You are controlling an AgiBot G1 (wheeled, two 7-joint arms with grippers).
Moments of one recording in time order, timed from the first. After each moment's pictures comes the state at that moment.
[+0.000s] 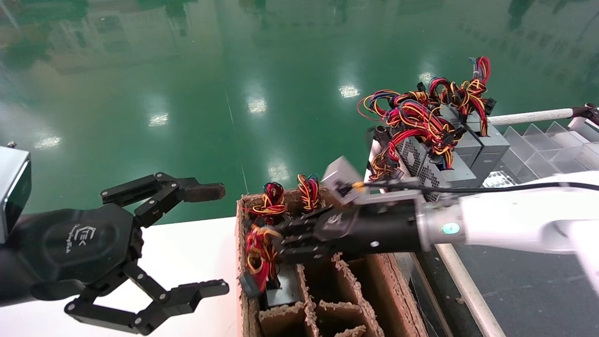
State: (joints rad) left arm -1.10 0.57 0.39 -1.25 0.65 1.45 -0.13; right arm 1.50 -1.17 -0.59 0.46 -1.20 -1.49 0.18
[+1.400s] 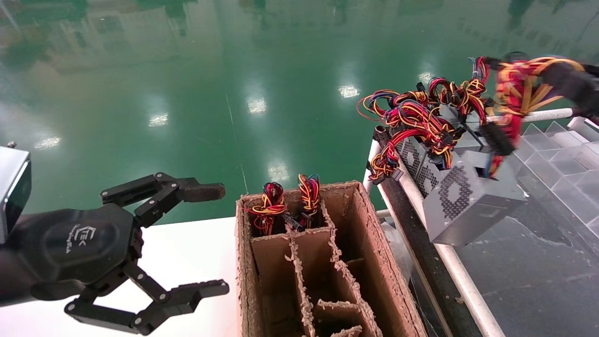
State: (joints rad) left arm -1.10 0.57 0.39 -1.25 0.65 1.45 -0.13; right arm 1.50 -0.50 -0.39 0.59 -0.77 -1.58 0.23
